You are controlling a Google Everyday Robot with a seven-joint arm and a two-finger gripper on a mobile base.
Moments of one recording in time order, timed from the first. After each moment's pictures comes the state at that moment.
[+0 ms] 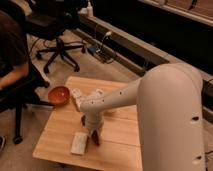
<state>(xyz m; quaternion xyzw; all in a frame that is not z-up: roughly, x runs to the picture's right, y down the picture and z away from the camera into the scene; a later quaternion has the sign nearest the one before) -0.062 0.252 0.802 -0.32 0.23 0.59 0.71</state>
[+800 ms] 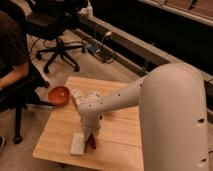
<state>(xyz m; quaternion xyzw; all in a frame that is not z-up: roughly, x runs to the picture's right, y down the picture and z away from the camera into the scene) -0.082 0.263 0.789 -0.34 0.22 0.58 0.71</state>
